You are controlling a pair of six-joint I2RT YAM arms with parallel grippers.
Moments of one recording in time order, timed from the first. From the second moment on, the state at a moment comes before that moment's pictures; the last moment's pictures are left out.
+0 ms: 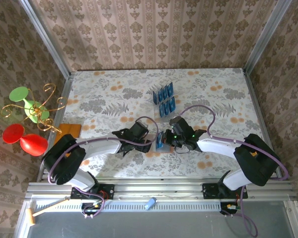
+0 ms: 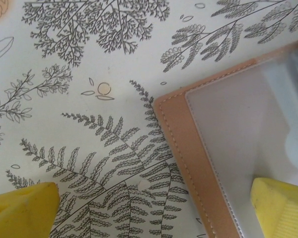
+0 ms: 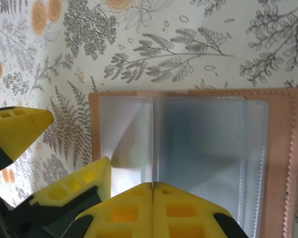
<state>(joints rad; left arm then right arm) -0.89 1.50 0.70 -0.28 -0.22 -0.35 0.70 1.47 0.68 -0.05 -0.17 0.95</state>
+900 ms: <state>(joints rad) -0.88 1.48 0.68 -0.27 -0.23 -0.38 0.62 1.39 0.54 0.15 -0.27 0.92</state>
